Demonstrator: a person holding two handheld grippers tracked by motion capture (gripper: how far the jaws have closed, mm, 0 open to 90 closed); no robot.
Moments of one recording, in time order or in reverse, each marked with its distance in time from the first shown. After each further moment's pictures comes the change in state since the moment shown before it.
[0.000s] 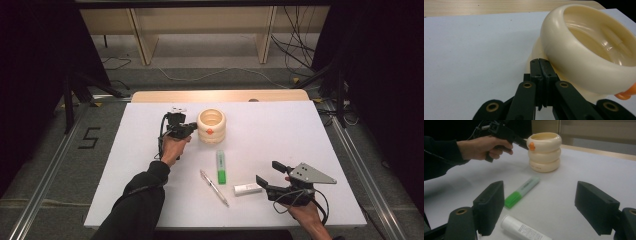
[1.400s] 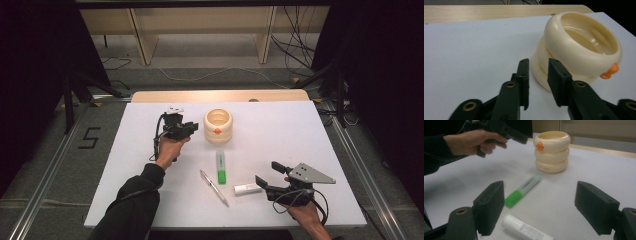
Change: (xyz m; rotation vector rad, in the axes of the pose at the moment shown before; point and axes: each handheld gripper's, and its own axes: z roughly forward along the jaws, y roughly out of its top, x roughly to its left) left arm -0.004 0.003 -0.033 -0.021 -0.049 0.035; right arm 0.001 -0.001 0.001 0.007 0.005 0.007
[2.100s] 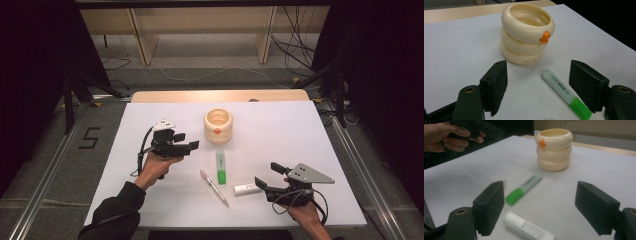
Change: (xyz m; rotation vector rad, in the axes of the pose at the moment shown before) left arm -0.023 -0.027 -0.067 -0.004 -0.156 0.110; right arm 0.001 0.000 0.001 0.018 0.008 -0.008
